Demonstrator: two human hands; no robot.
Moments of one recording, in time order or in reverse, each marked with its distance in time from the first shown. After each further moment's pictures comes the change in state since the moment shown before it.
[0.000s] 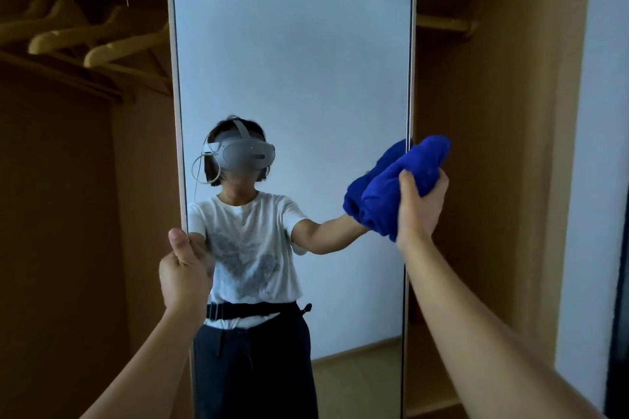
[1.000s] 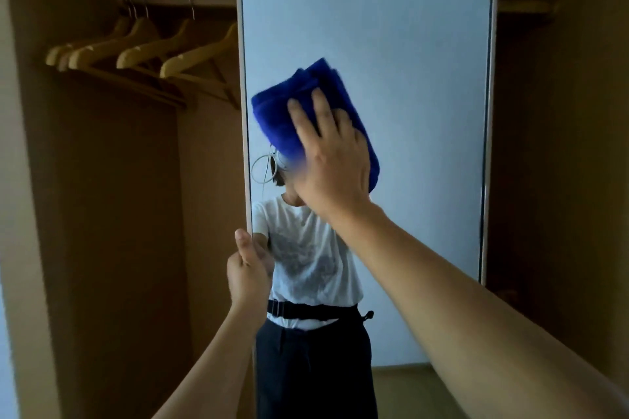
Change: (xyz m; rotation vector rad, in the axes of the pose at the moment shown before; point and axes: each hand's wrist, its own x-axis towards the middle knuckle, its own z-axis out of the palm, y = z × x) left_hand 0.012 -0.003 0.003 -0.069 -0.068 -0.086; right_hand -0.094 -0.077 0.138 -0.798 -0.367 -1.096
